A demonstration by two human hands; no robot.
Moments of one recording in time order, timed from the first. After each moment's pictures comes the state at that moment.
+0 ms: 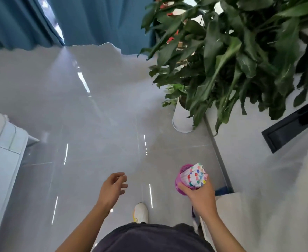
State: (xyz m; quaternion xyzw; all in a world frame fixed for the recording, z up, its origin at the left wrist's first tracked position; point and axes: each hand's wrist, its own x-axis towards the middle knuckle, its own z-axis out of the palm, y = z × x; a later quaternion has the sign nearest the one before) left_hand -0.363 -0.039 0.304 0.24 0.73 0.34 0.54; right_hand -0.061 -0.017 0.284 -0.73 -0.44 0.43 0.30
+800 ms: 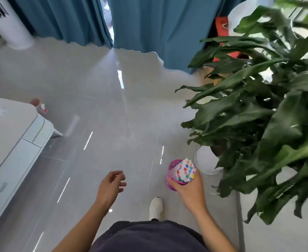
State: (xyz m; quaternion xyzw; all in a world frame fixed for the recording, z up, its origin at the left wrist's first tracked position) left_hand -0.422 0.175 0.313 0.11 0.78 0.44 0.44; right_hand -0.177 0.292 0.285 -0.62 -0.57 0.48 0.23
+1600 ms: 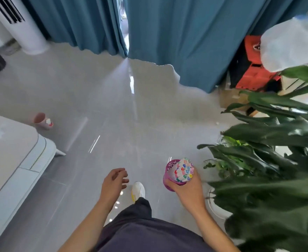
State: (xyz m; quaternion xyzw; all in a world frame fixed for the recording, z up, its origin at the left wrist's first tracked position) left_hand -0.592 0.420 0.307 0.04 0.77 0.49 0.42; right_hand -0.373 0.546 0.295 -0.58 -0.61 0.50 0.20
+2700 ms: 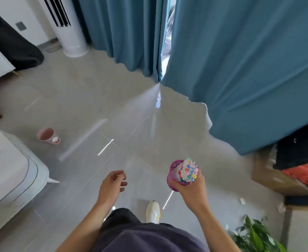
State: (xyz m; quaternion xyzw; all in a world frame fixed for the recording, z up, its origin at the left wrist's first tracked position) left_hand -0.882 0.765 0.300 -0.05 0.78 0.53 0.34; right_hand -0.704 0.975 0.313 -0.47 -0.71 0.51 0.11
